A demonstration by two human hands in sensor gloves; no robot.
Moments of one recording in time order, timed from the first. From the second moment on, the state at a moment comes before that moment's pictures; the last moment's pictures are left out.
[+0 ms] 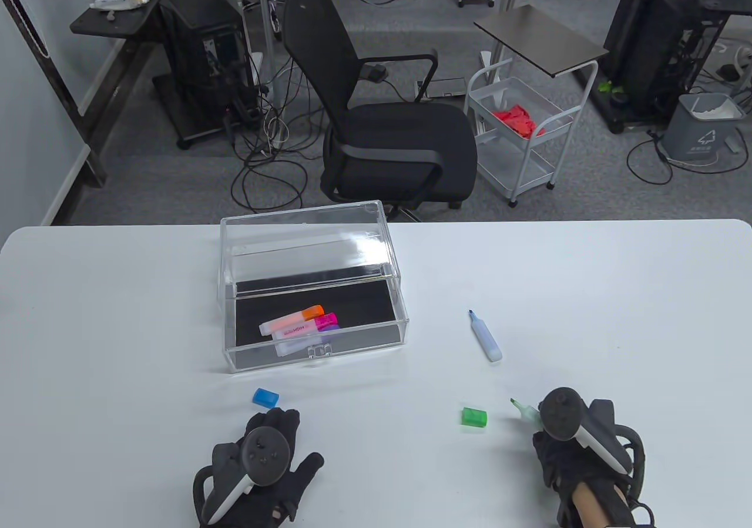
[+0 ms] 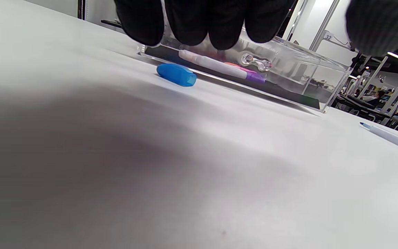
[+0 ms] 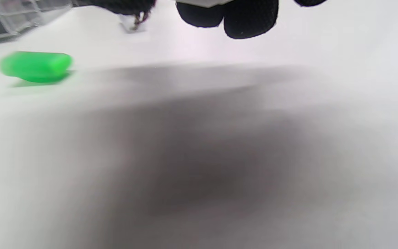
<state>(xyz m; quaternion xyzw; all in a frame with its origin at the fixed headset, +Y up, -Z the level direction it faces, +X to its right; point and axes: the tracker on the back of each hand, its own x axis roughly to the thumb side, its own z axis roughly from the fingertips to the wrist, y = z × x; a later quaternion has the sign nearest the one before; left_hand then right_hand) -0.196 -0.751 -0.238 -0.12 -0.02 0.17 0.98 0.243 -0.731 -0.277 -0.04 0.14 0.99 0.09</state>
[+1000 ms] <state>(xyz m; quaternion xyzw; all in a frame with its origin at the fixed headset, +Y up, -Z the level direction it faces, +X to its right) -0.181 -0.765 -0.237 -0.18 -0.10 0.51 0.84 0.019 -0.706 -0.245 0.23 0.01 0.94 0.24</state>
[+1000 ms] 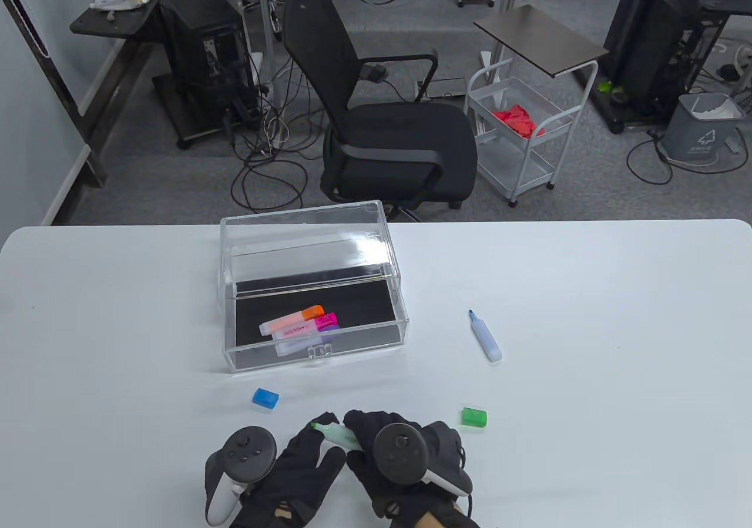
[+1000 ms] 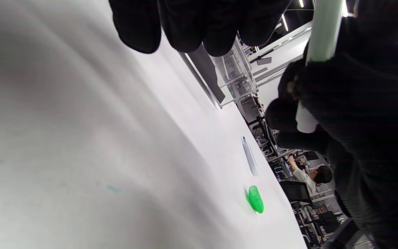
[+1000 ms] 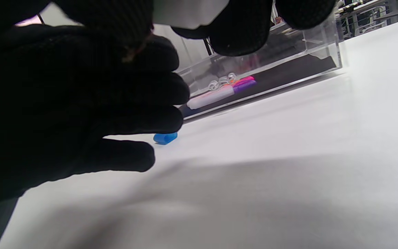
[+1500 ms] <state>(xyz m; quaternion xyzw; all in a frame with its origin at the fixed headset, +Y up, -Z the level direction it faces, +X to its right) -0.184 -0.766 -0.240 -0.17 -0.09 0.57 0.80 0.004 -0.709 -0.238 0.23 -0.02 0.94 0.25</state>
